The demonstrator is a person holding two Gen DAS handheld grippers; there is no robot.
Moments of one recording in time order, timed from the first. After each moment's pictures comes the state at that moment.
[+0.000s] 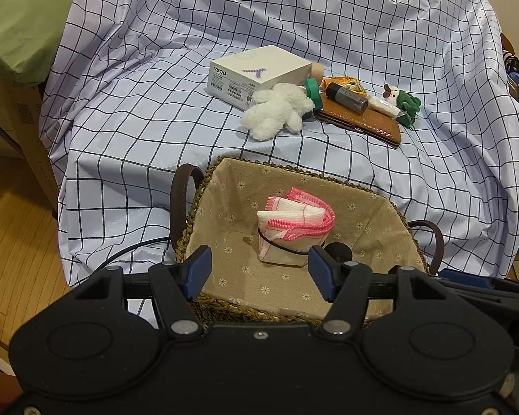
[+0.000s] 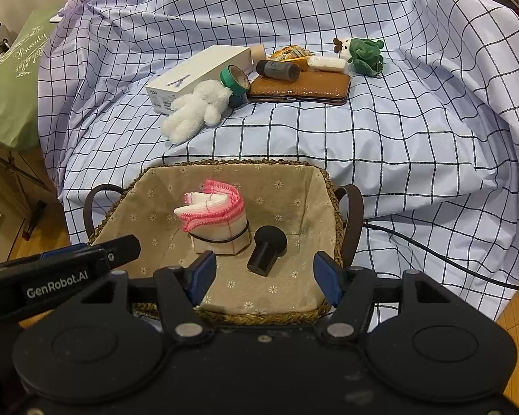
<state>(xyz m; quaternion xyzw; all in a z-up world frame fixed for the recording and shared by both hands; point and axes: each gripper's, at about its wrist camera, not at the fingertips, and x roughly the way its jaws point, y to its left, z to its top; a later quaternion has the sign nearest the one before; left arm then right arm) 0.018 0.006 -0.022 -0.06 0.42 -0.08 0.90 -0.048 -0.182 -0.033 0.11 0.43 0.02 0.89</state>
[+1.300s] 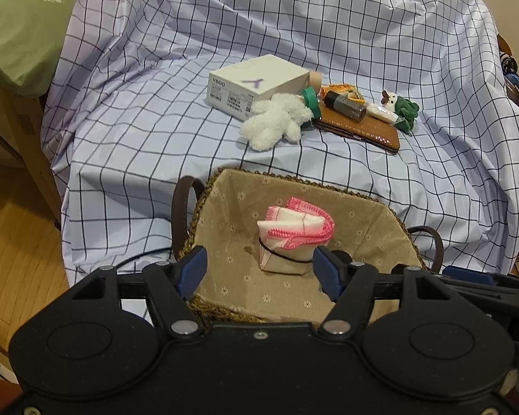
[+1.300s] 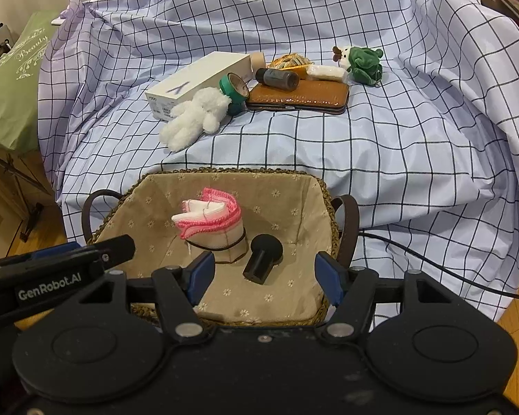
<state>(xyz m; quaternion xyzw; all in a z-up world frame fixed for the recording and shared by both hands) 0.018 0.006 -0.014 -0.05 0.41 -0.08 0.91 -0.044 -0.184 -0.027 0.10 0.42 0.01 0.90</state>
